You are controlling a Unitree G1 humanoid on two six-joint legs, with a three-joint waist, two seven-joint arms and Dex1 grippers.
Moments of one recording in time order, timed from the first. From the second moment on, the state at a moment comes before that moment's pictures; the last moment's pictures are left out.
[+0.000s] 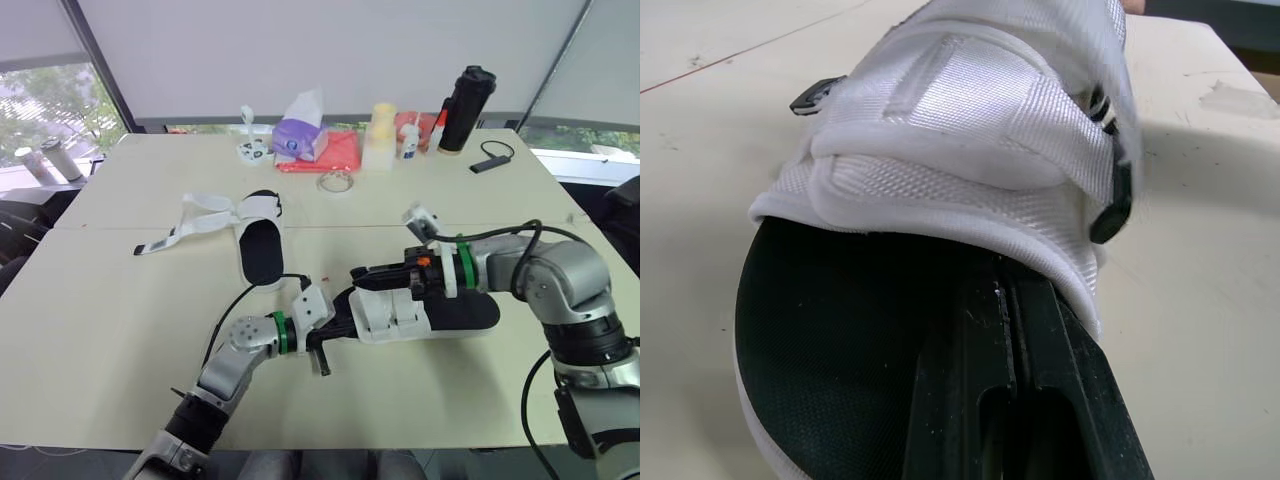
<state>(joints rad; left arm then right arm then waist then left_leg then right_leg) -0.30 0.25 -0.37 0.10 -0.17 0.10 -0.89 -0.69 -0.71 0.08 -0.19 0.74 1.19 0.99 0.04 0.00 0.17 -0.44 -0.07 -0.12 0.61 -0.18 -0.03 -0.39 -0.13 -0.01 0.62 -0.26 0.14</state>
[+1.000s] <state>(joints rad) -0.31 0.26 -0.37 0.09 -0.18 0.14 -0.90 -0.72 -0.66 0.18 0.13 0.52 0.90 1.03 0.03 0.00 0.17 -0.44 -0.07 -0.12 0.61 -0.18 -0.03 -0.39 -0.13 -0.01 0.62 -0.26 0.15</state>
